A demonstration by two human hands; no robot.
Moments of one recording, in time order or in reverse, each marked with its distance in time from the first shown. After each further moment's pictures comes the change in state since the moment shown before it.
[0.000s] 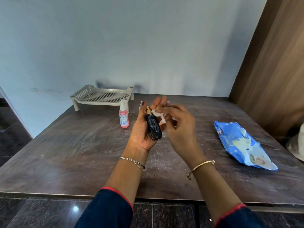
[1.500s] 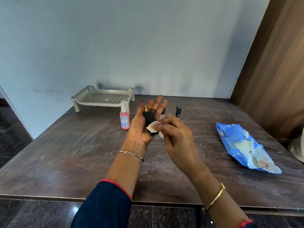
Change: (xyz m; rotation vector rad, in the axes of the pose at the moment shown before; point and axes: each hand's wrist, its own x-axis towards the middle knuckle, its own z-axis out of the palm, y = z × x) left_hand 0.018 0.016 -0.003 0.003 0.087 -0.004; right_hand -0.022 0.016 0.003 -0.155 -0.123 -0.255
